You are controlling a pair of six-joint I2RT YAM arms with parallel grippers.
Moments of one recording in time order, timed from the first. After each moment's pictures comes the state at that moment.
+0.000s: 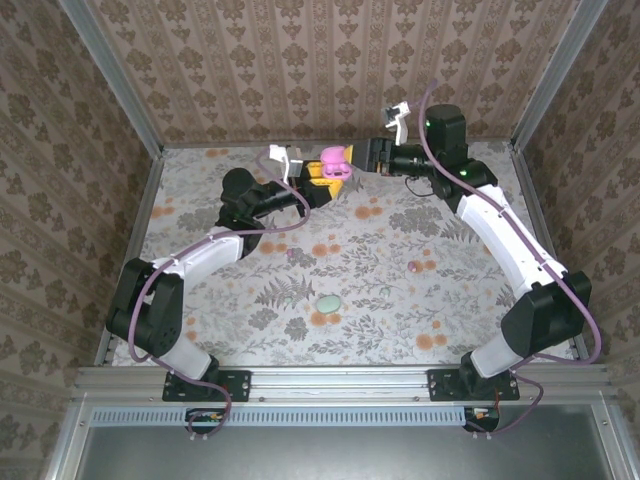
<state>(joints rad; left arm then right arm) -0.52 1.56 0.99 0.89 0.89 -0.36 0.29 1.54 1.52 -0.29 -0.78 0.56</state>
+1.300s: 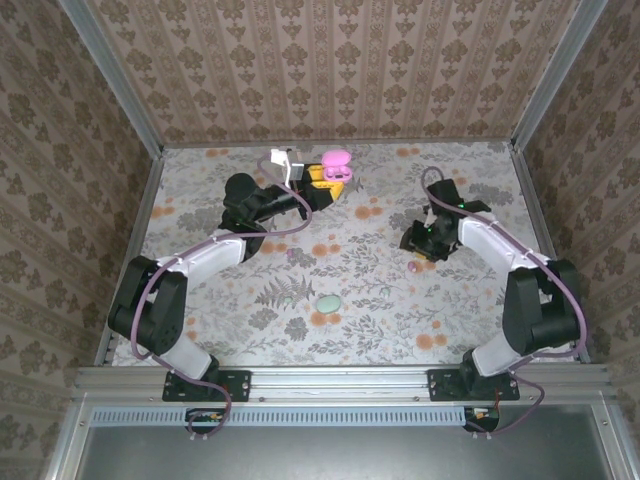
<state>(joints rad) -0.53 1.58 0.96 0.95 0.86 -0.37 0.18 1.56 1.07 -0.80 -0.23 0.56</state>
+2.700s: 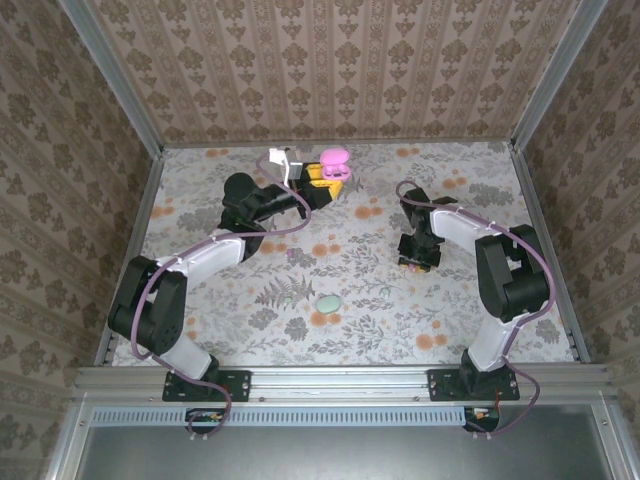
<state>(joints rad) -0.52 1.58 0.96 0.95 0.86 -0.37 0.26 1.79 1.14 -0.87 -0.04 0.60</state>
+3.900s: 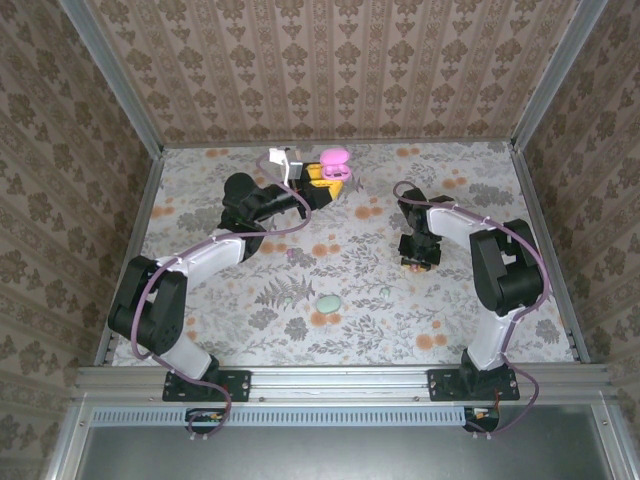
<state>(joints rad) -0.52 1.58 0.96 0.95 0.85 -0.38 0.26 1.84 1.17 -0.88 0.02 0.58</state>
